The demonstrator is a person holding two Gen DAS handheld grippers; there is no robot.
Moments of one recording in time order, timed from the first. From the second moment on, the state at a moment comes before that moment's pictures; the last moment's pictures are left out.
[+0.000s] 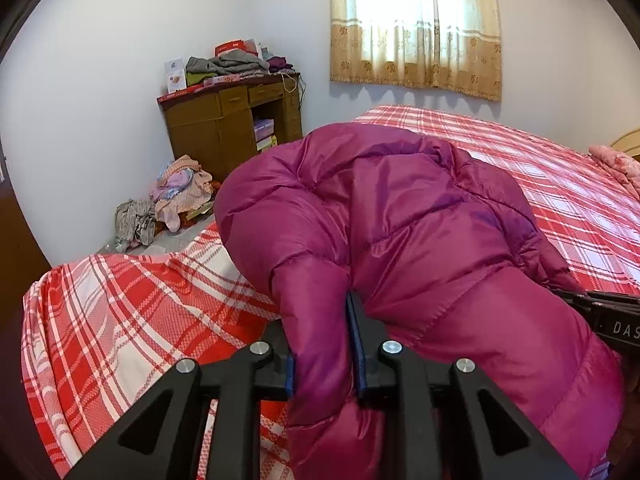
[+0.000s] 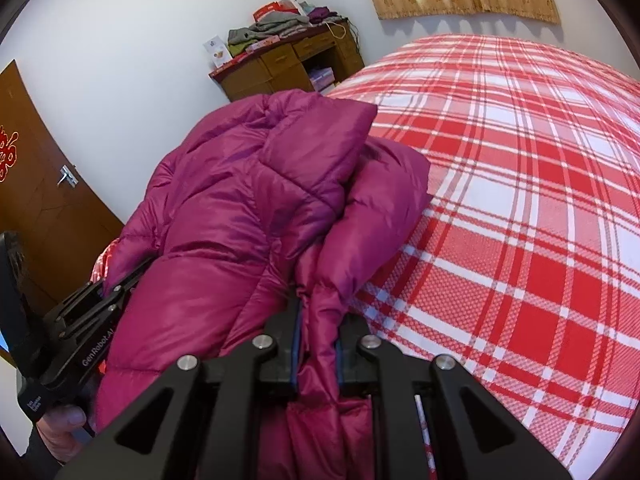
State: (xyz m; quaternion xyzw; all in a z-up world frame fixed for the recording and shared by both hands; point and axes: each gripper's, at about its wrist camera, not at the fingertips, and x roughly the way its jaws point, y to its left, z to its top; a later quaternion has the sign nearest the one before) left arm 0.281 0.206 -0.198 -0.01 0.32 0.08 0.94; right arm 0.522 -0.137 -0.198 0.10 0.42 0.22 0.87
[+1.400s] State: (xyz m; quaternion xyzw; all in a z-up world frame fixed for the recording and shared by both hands) left arm 0.188 0.214 -0.094 -0.04 0.24 0.14 0.96; right arm 0.458 -0.168 -0.112 0.03 0.36 0.17 0.91
